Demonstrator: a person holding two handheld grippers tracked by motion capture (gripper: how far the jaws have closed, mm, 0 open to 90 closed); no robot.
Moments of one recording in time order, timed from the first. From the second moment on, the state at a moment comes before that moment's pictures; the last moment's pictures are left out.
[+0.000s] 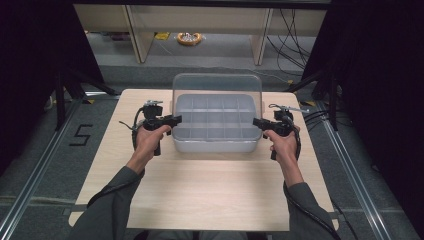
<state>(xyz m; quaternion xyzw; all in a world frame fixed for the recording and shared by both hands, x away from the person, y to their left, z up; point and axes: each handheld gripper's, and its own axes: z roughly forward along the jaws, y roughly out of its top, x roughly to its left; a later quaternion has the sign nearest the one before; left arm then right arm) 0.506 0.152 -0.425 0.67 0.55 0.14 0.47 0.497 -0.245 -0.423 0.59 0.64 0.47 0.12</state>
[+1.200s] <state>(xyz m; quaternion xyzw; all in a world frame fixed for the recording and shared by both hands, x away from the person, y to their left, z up) 0.515 0.154 -0.449 0.66 0.57 0.12 0.48 0.507 -0.234 -0.443 0.59 0.66 0.44 0.16</state>
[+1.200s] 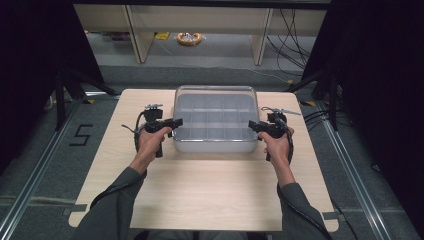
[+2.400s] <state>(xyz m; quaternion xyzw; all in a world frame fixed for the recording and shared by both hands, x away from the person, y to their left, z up) 0.508 0.140 -0.450 0.66 0.56 0.18 0.46 0.505 -0.222 -0.442 0.59 0.67 0.42 0.18</state>
